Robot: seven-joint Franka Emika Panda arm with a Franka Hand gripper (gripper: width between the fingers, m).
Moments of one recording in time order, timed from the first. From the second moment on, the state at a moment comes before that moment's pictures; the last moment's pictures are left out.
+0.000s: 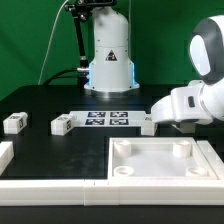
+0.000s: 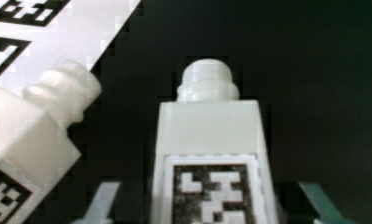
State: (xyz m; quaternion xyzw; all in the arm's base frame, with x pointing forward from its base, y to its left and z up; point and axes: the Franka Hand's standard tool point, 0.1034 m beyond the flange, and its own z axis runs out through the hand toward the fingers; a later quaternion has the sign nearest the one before) arm 0.372 0.162 0.005 0.88 0.10 -0.46 0.09
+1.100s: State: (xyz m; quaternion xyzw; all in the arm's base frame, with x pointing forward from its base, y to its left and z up) arm 0.429 0.145 0.074 0.94 0.13 -0.32 0.04
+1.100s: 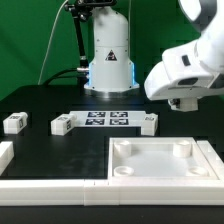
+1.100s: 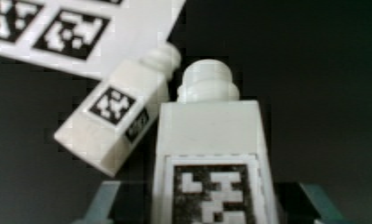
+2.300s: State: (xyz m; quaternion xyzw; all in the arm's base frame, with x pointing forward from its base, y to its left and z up) arm 0.503 0.125 0.107 0.98 0.16 0.08 -0.02
